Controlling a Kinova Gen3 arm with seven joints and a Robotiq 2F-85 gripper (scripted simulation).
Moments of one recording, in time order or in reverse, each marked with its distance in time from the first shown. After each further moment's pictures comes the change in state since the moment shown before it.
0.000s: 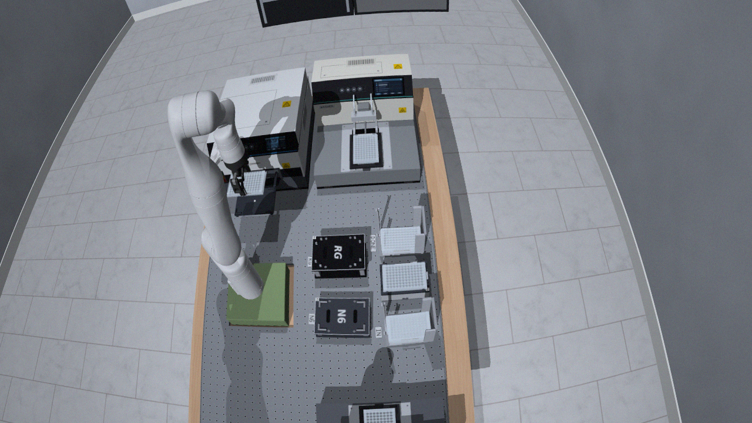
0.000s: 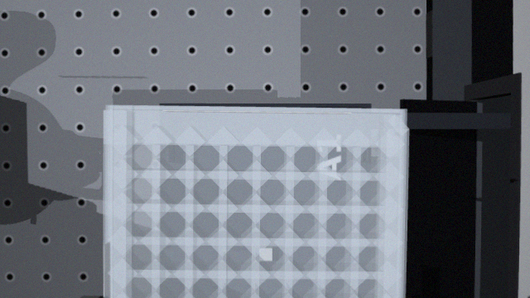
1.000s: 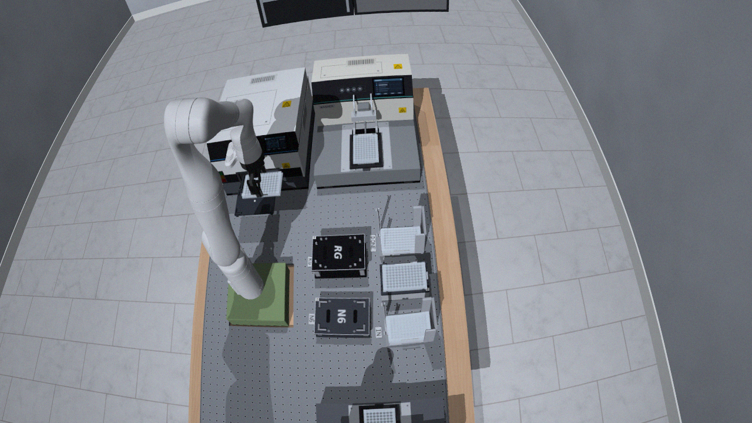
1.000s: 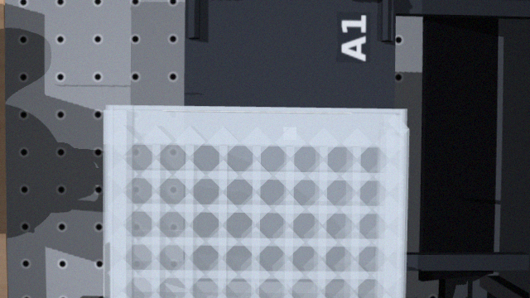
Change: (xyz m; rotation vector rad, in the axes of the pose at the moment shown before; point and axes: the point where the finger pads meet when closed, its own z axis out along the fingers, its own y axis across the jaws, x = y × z) arm -0.057 -0.010 -0.001 -0.001 -0.001 -0.010
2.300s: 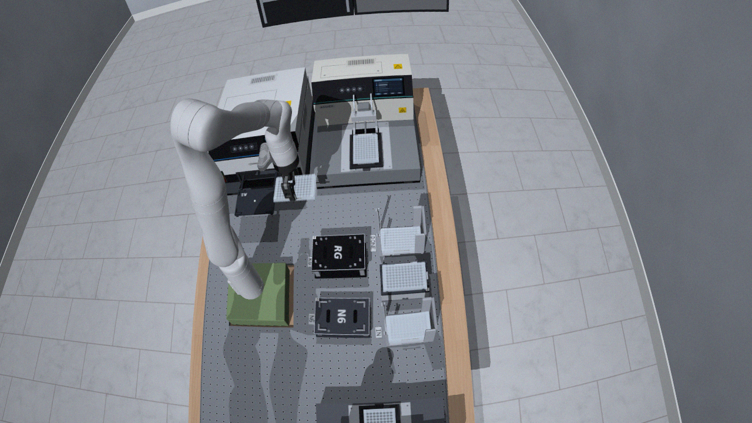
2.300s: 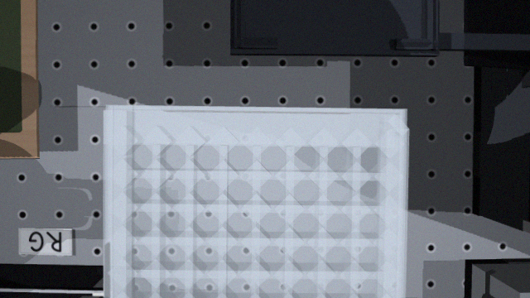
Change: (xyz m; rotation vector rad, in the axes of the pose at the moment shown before) arm -0.109 -0.022 -0.001 -0.001 -0.002 0.008
